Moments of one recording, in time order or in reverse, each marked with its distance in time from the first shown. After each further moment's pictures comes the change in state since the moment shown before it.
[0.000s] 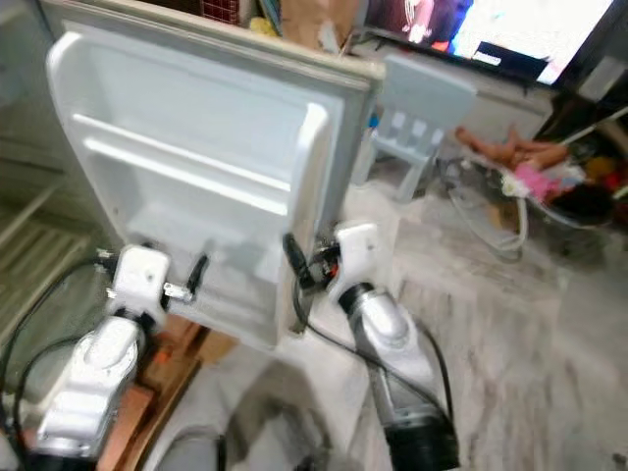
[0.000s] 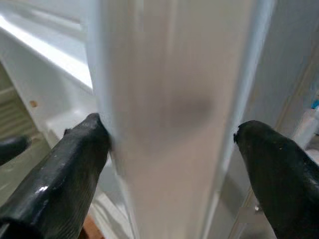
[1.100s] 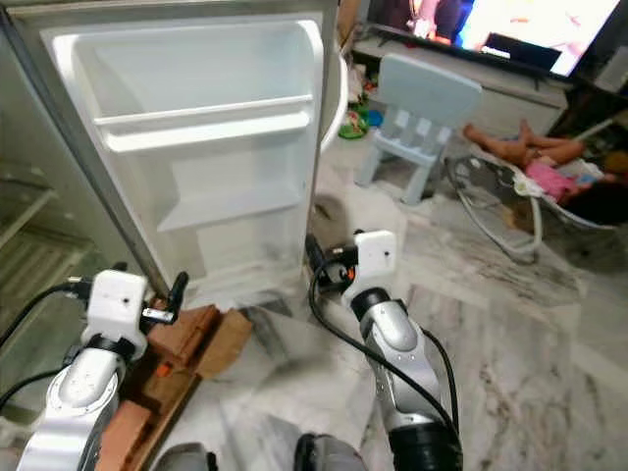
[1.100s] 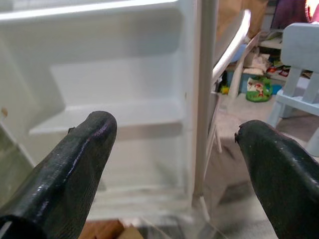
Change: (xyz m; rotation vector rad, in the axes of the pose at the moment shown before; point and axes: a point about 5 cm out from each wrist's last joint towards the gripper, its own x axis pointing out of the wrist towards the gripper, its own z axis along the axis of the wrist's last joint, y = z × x) left arm -0.028 0.001 -0.006 0.017 0.036 0.039; right arm -0.010 -0.030 -0.018 0.022 0.004 -0.202
